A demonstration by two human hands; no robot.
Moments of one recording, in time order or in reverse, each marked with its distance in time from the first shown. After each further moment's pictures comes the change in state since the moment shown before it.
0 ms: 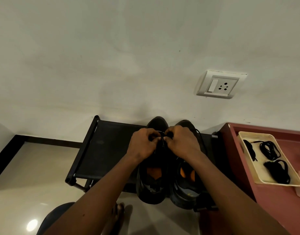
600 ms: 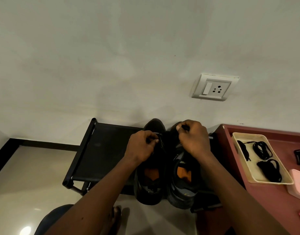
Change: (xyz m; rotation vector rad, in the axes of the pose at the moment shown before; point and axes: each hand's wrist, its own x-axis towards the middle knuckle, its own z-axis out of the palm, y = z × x) left_hand -0.005 0.002 0.000 -0.002 0.011 0.001; right_hand -0.008 0.021 -0.022 0.323 0.325 0.151
